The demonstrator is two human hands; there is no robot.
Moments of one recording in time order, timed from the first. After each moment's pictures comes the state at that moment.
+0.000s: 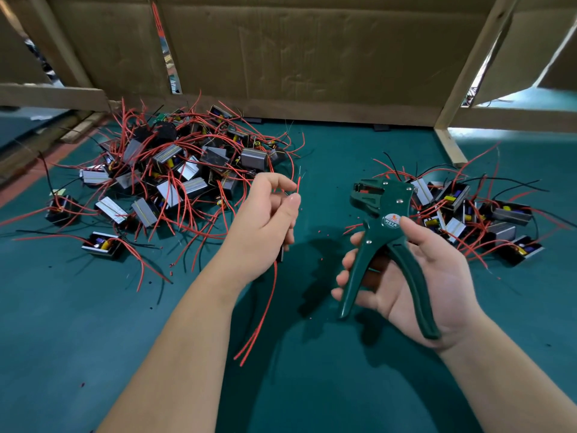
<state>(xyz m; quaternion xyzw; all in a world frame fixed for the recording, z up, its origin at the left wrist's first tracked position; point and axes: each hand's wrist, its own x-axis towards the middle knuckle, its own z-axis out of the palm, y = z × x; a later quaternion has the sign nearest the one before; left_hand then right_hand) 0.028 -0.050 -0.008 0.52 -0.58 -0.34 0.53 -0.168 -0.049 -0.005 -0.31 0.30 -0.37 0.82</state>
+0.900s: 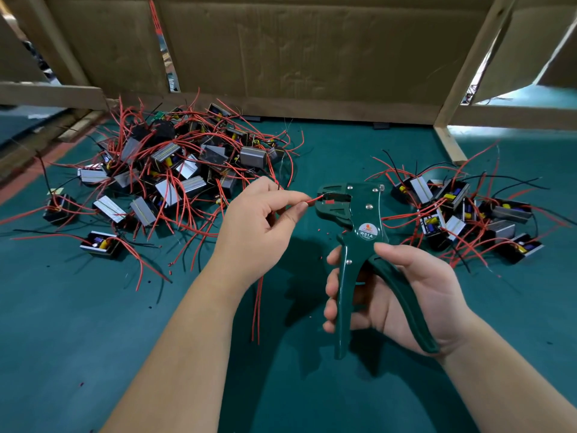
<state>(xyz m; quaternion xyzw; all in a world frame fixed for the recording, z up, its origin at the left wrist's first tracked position) 0.030 -0.052 -0.013 0.54 -0.64 -0.14 0.52 -0.167 -0.043 -0.008 -0.37 0.22 -0.26 0.87</state>
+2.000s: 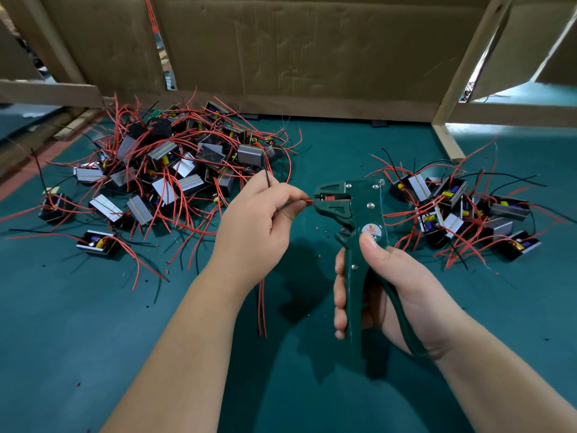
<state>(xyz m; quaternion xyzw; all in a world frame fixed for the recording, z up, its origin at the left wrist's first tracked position) 0.029 -0.054 -0.014 0.55 -0.68 -0.03 0.48 -0.161 -0.034 -0.009 -0.42 0.33 -0.30 0.79</state>
